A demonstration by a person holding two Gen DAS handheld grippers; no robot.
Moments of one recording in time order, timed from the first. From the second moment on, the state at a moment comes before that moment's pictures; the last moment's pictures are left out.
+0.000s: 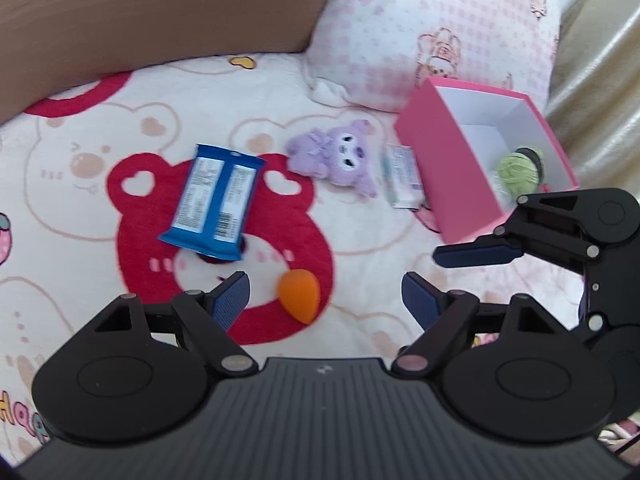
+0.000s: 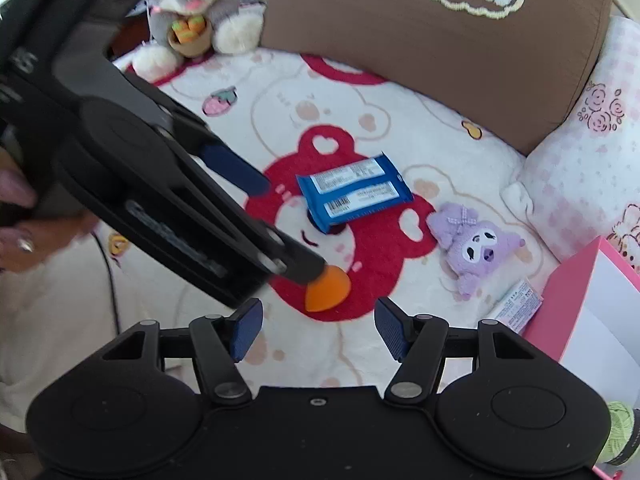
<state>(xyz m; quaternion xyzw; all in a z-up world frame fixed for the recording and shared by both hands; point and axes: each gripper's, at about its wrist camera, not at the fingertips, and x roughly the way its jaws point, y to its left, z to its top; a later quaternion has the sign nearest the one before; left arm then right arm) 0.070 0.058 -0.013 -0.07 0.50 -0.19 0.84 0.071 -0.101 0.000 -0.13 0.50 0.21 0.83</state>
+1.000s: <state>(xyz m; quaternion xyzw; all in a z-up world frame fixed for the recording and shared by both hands) 0.091 0.085 -0.104 -0.15 0.53 -0.20 0.81 0.080 -0.074 -0.088 -0.17 0.46 0.20 0.84</state>
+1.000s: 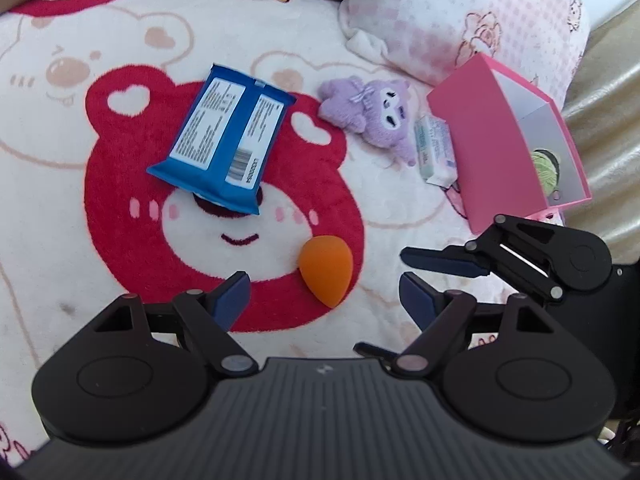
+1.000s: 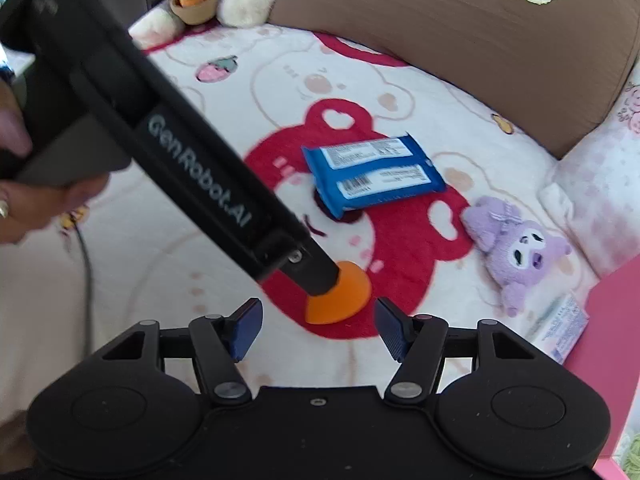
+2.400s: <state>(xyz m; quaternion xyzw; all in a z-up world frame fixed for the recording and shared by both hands) 0.101 0.082 -0.157 -0.24 0.51 -0.23 0.80 0.093 -0.079 -0.141 -0.09 0.48 0.14 0.86</state>
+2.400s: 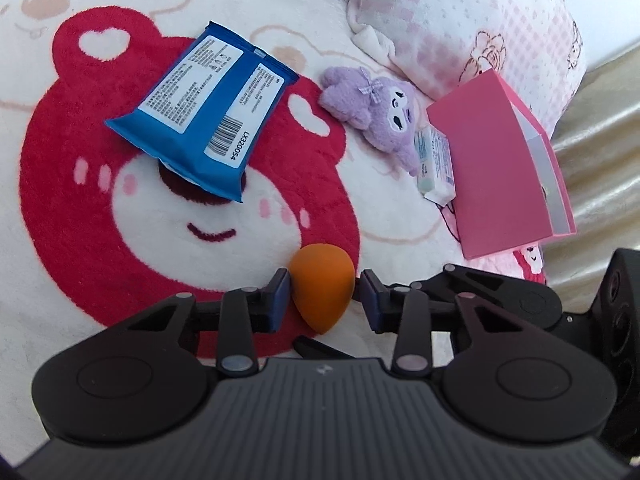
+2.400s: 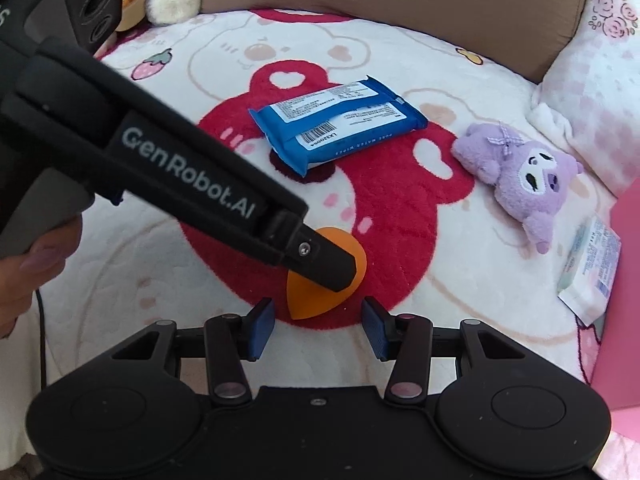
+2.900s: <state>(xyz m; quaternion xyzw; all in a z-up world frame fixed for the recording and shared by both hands) 0.100 0.081 -0.166 -0.25 0.52 -0.22 0.79 0.100 -0.078 -0.146 -0.09 0.48 0.14 0.86</state>
